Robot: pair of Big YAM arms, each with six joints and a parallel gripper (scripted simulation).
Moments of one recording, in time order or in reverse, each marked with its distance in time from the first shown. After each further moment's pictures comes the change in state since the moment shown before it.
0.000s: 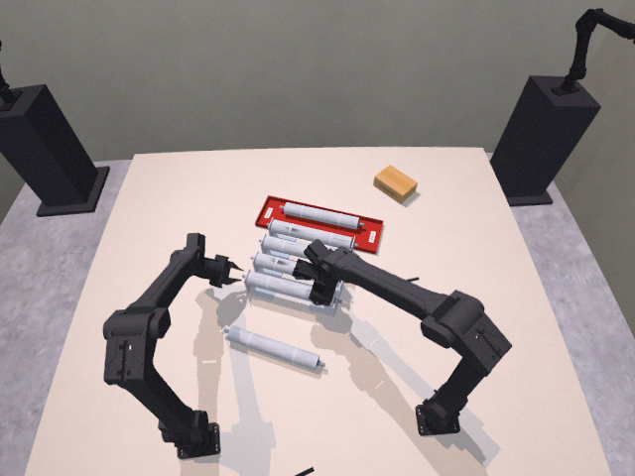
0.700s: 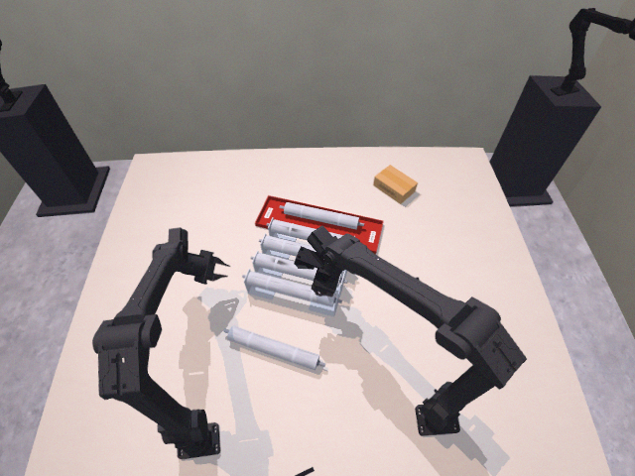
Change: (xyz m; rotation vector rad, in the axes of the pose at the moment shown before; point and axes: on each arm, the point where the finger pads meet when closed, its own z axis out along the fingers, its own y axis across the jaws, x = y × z) left arm -0.003 -0.005 -0.056 0.010 -0.006 -0.002; right arm -0.009 -0.005 -0.062 0.015 -0.022 -0.003
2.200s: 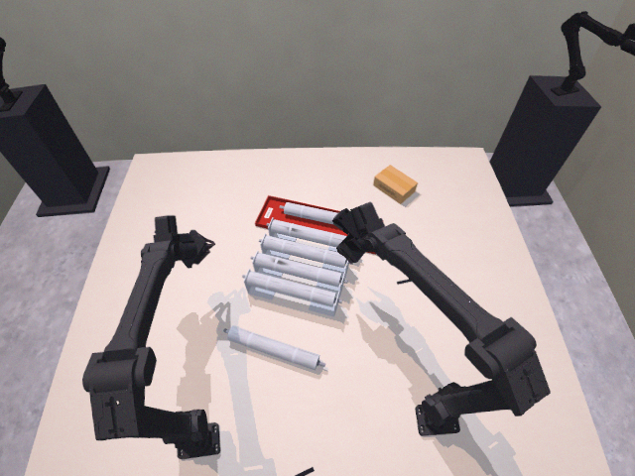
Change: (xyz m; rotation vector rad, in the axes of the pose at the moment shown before) left arm -0.007 -0.065 -0.074 0.118 -0.408 0.590; right arm 0.025 -0.116 -0.087 0.317 -0.308 0.332
